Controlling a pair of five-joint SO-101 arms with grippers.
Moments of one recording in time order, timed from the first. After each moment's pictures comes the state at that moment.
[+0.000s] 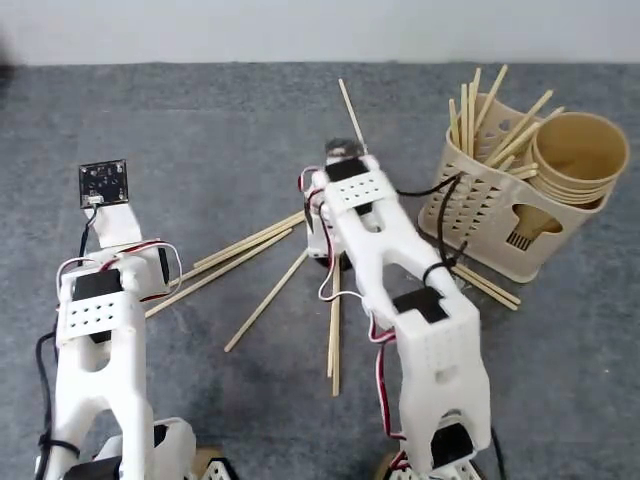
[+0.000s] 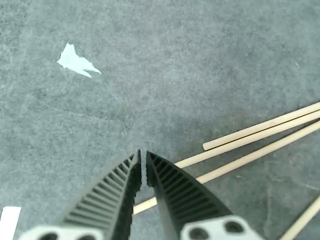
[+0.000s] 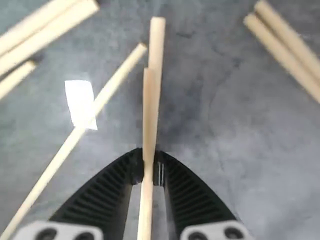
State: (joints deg) left arm -17.1 -27.3 53.1 45.5 6.5; right arm -23.5 33.8 -18.5 83.6 -20.7
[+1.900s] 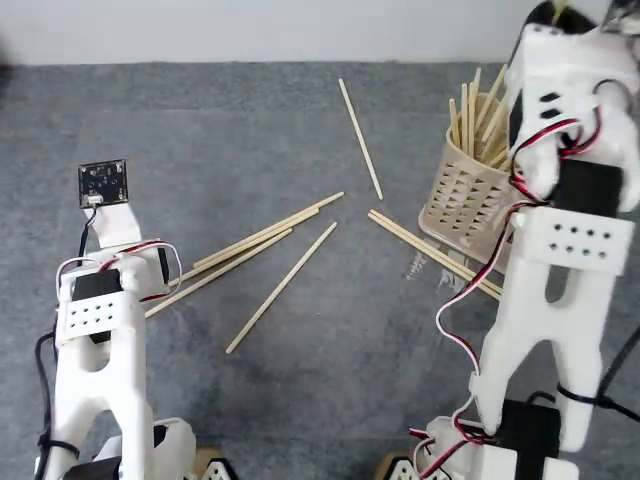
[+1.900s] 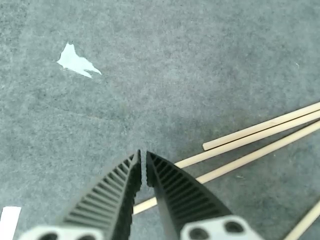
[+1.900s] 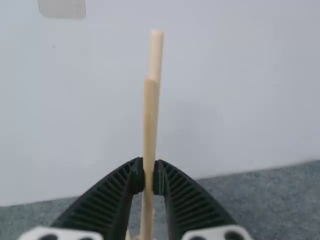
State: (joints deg) left arm -17.1 -27.3 53.1 45.5 6.5; right arm 8.1 -11.8 -9.9 39.4 -2.6
